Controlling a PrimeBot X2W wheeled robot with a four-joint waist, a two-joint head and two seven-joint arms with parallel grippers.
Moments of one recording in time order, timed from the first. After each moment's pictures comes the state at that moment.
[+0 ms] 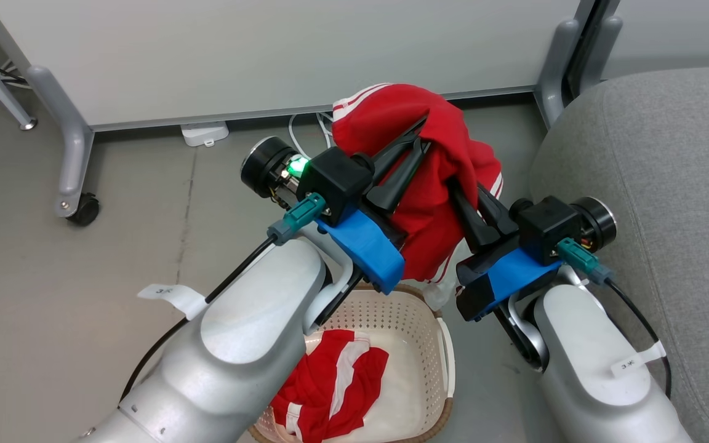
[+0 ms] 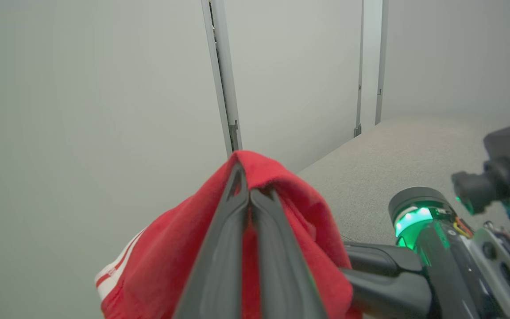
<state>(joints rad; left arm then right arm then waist) -0.80 0.08 -0.80 0.51 -0.47 -0.12 -0.24 -0.56 -0.05 0.31 0.49 0.08 0.13 -0.26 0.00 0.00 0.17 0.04</state>
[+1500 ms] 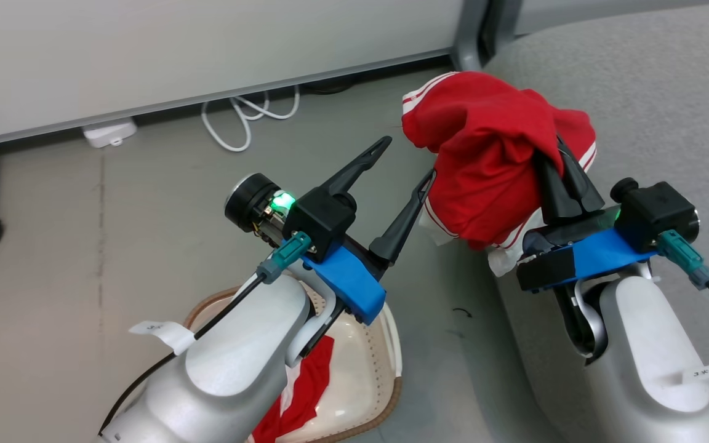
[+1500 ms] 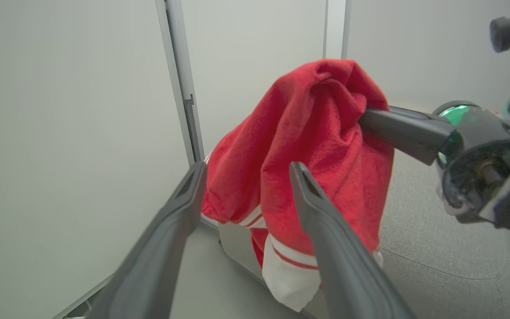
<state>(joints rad) -0.73 0.15 -0.84 0.45 -0.47 -0.07 -0.25 -0.50 -0.05 0.10 0.33 0.11 0.13 -0.26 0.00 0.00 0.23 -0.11</state>
